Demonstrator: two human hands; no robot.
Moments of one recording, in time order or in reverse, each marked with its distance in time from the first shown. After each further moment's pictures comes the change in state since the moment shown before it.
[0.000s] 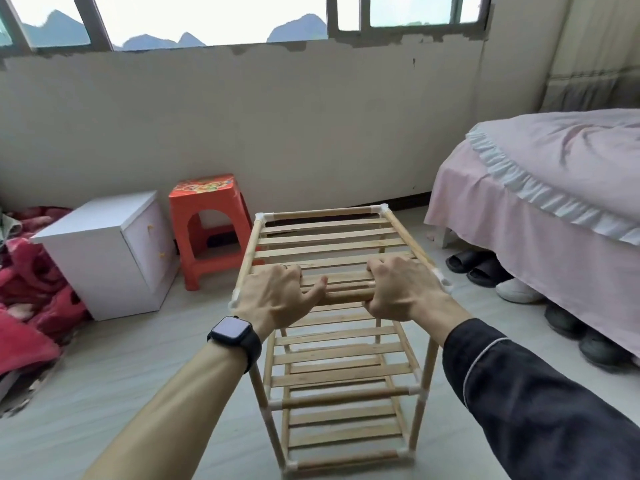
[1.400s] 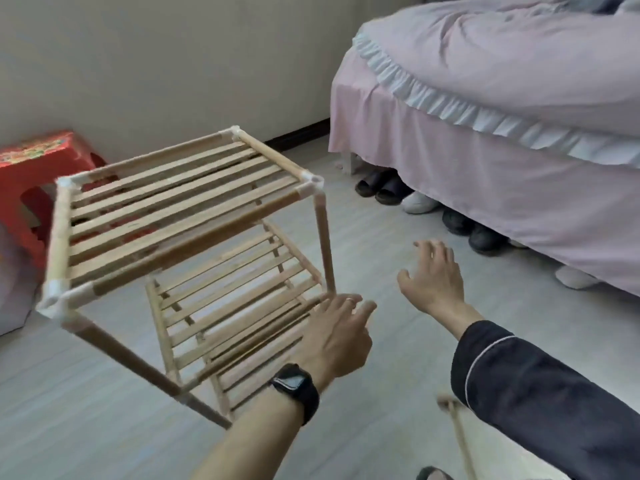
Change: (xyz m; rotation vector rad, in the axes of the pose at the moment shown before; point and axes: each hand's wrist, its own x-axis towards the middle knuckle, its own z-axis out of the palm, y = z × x) left_hand -0.039 0.245 0.165 -0.241 -0.259 0.564; right_hand -0.130 0.214 0.152 0.236 0.237 0.732
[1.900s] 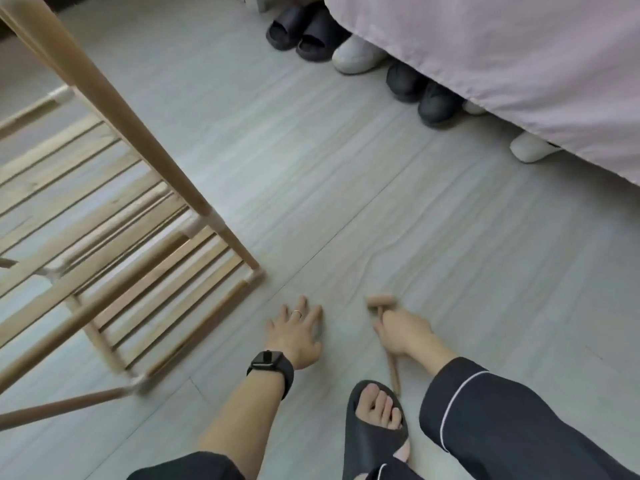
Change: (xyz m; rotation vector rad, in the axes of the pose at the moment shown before) left_hand 0.007 0.022 0.260 -0.127 -0.901 -0.189; right_hand -0.142 0.190 0.153 -0.351 -1.052 0.332
